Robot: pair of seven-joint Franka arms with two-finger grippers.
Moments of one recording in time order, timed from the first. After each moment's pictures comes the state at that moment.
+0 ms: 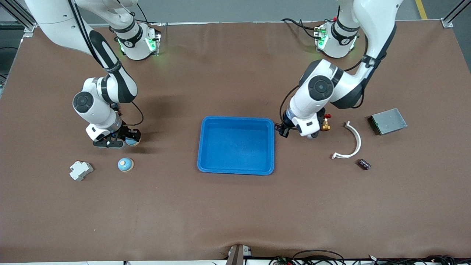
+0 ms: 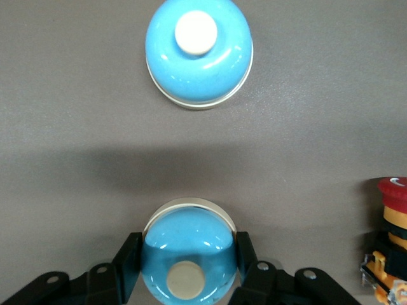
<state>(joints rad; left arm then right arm) -0.12 0.38 -0.48 -1.99 0.04 2.34 -1.79 0.08 0.35 -0.01 -2.36 0.04 2.76 0.09</state>
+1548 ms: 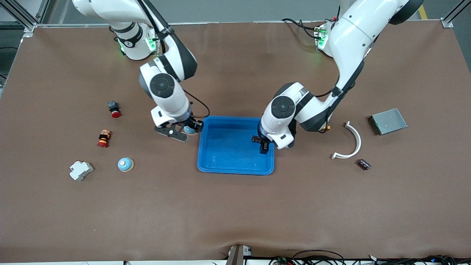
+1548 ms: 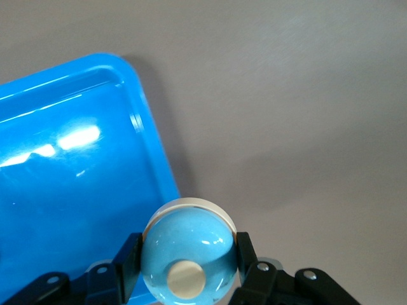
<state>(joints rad) -0.21 0.65 -0.47 -1.69 0.28 2.28 -2.18 0.59 0.38 0.00 -1.91 0.04 2.28 0.94</state>
